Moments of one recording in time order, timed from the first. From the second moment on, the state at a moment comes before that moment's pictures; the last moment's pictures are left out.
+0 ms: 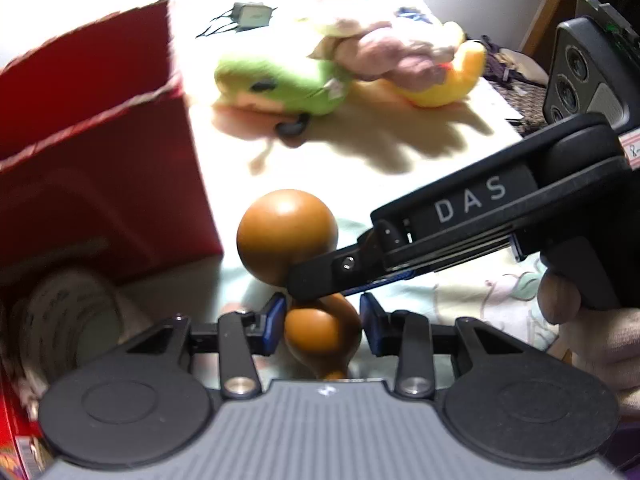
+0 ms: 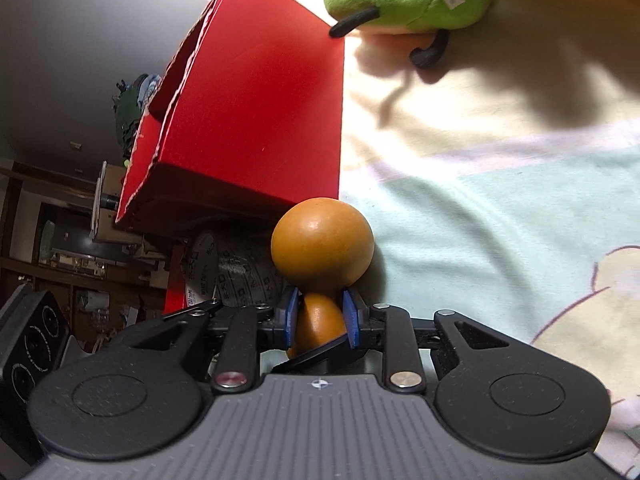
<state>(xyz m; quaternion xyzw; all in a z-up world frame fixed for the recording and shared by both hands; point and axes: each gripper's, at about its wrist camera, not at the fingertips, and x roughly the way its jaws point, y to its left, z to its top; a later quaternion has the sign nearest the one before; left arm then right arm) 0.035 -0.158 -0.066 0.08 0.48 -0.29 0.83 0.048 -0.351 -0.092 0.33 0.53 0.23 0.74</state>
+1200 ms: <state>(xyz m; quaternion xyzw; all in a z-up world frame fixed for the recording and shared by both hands) 0.147 -0.034 0.055 0.06 0.35 -0.30 0.88 0.138 -0.236 0.051 0.28 0.39 0.24 0.85</state>
